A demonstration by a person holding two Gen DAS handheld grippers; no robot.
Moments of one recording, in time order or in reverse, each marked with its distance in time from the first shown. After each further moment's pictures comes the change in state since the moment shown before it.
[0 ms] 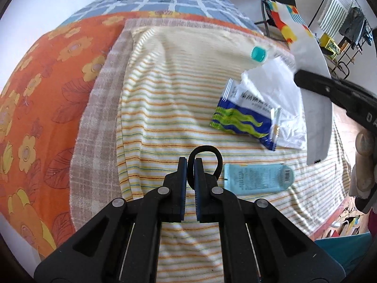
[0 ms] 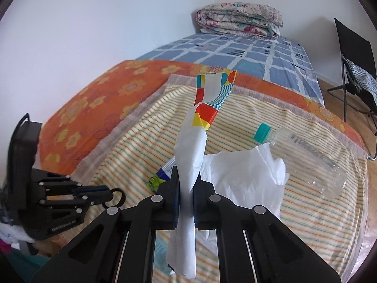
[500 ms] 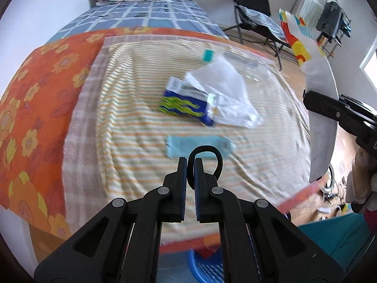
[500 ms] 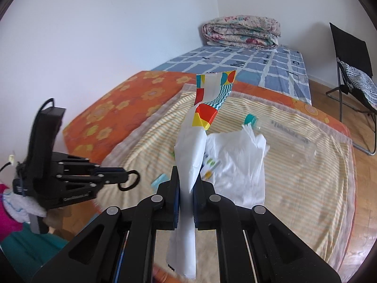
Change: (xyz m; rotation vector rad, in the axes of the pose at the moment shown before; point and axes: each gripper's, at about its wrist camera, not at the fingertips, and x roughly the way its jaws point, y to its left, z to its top) left arm -0.069 -0.062 -0.048 0.082 -0.042 -0.086; right arm -0.119 0.019 -0.061 -0.017 -0.075 0.047
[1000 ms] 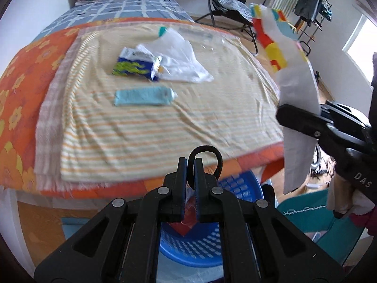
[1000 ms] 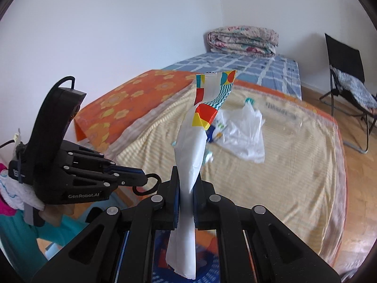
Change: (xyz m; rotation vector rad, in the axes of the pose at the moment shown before) left arm -0.020 -0.070 -0.080 0.069 0.049 -0.083; right arm -0.058 0.036 -0.094 -0.019 -0.028 -0.019
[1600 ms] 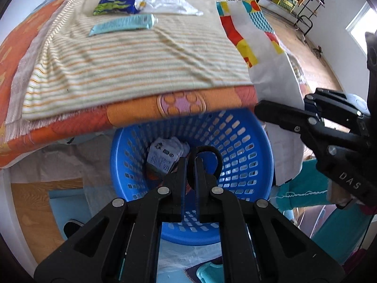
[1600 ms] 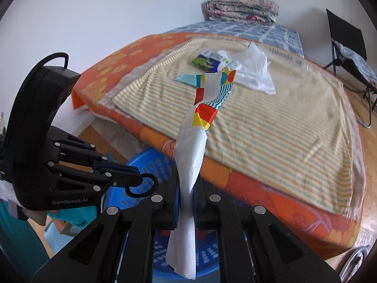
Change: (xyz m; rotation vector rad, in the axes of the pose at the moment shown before) left arm 0.048 -0.021 -0.071 0.026 0.179 0.005; right arm 0.032 0.006 -0.084 0.021 0.164 -0.007
